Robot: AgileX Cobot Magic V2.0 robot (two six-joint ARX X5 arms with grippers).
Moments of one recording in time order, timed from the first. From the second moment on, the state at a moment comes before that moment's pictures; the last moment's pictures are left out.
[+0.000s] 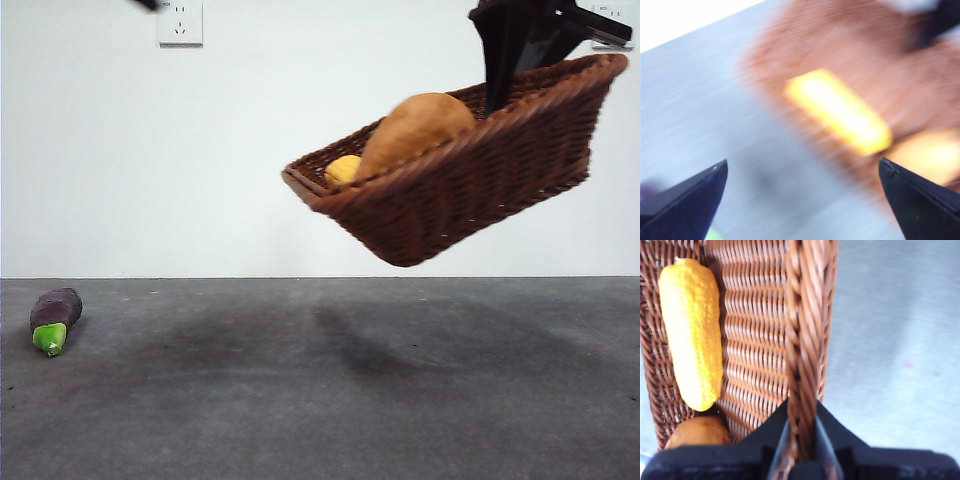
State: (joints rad) left arm -0.87 1.10 1.15 -0.69 -0.40 -0.17; right arm 0.35 1.66 1.73 -1.28 -0.16 0.14
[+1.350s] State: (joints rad) left arm -0.08 1.73 1.15 -0.56 -0.02 -0.18; right arm 0.33 1.67 1.73 -1.30 -0.16 0.10
